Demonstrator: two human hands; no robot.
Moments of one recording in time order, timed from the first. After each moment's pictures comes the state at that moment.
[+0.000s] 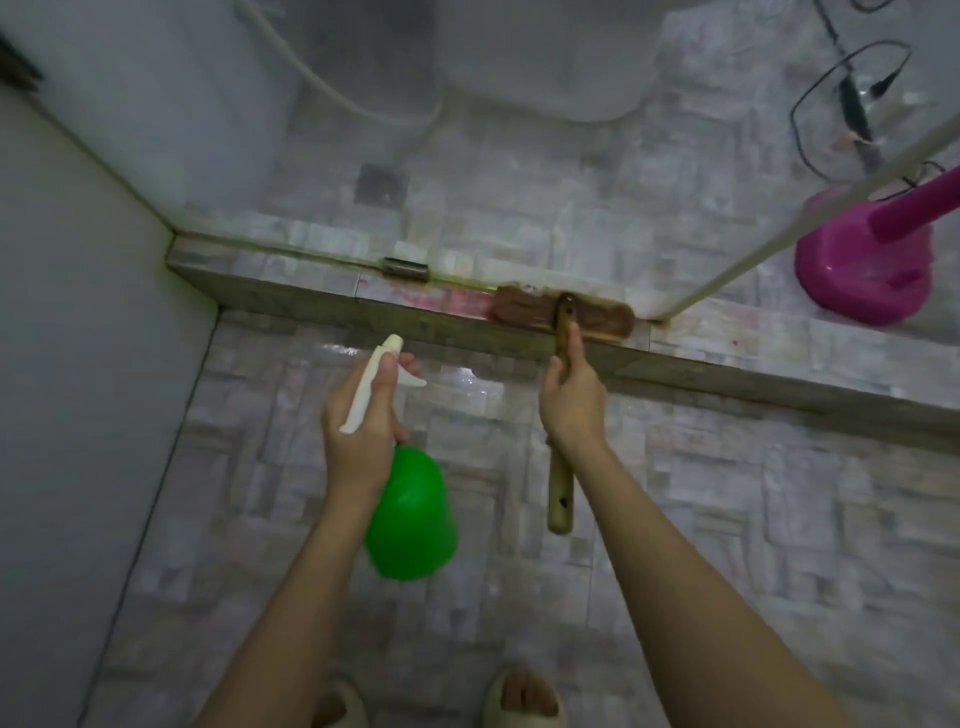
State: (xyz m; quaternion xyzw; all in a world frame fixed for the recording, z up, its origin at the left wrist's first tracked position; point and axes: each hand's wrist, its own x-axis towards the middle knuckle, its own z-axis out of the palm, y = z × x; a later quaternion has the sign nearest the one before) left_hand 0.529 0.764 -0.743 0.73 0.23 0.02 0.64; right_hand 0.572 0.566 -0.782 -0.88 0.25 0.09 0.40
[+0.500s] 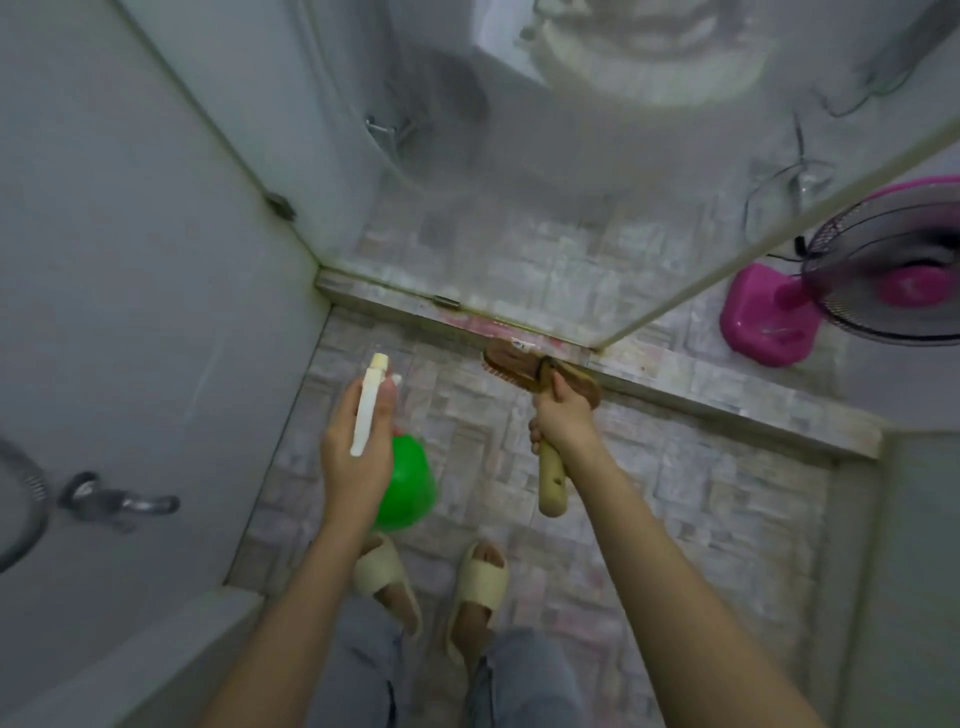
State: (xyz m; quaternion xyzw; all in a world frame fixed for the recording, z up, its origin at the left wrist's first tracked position) left_hand 0.433 0.761 -0.397 0.75 0.30 0.03 0.59; right_hand 0.513 0.567 -0.439 -0.72 0.34 0.31 0.51
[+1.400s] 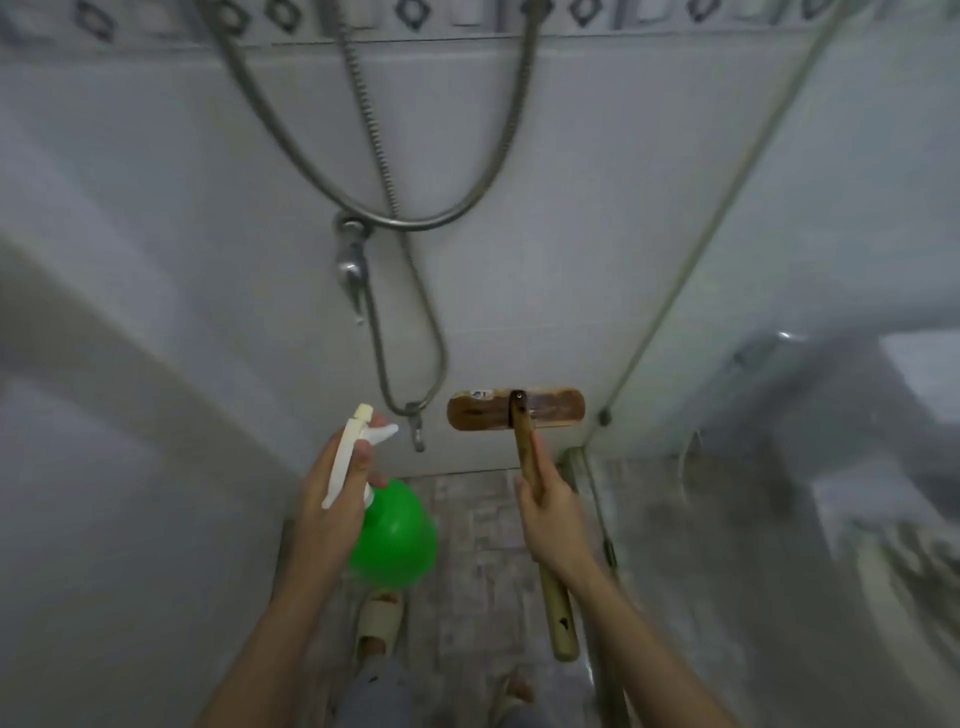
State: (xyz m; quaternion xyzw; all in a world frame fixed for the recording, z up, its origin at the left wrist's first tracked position) left_hand 0.307 0.750 -0.105 0.56 0.57 0.42 0.42; right_hand 0.522 0.703 -0.159 -0.73 -0.46 0.35 0.36
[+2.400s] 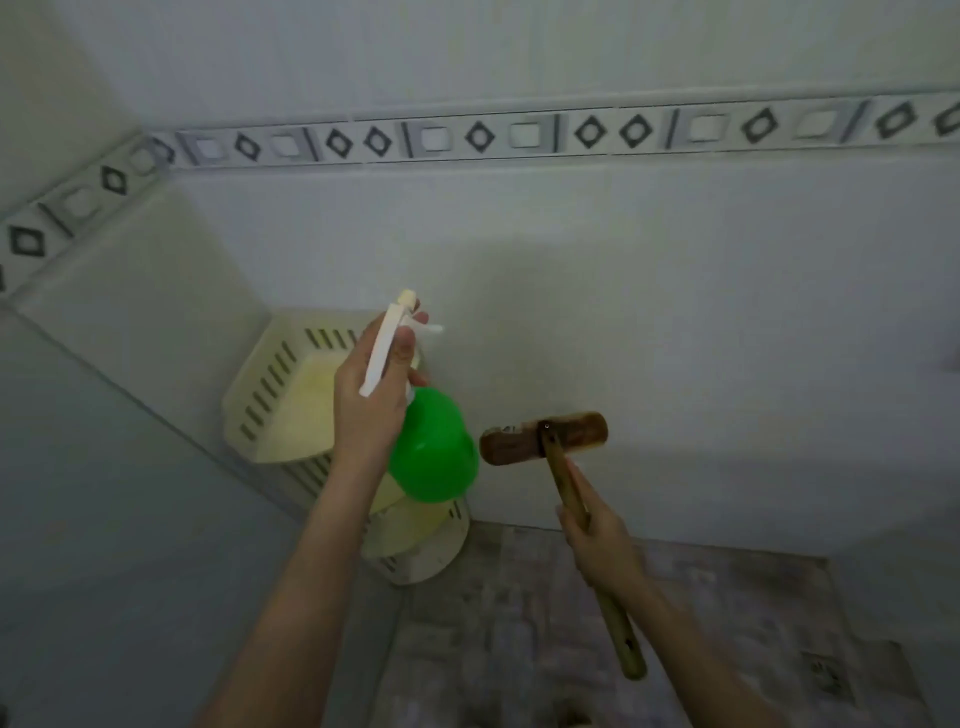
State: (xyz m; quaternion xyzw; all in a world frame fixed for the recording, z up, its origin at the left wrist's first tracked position) left_hand 0.039 0.085 0.024 0.00 0.76 0.62 -0.19; right_hand 0.099 0.304 -0.166 -0.03 -0.84 0.53 -0.04
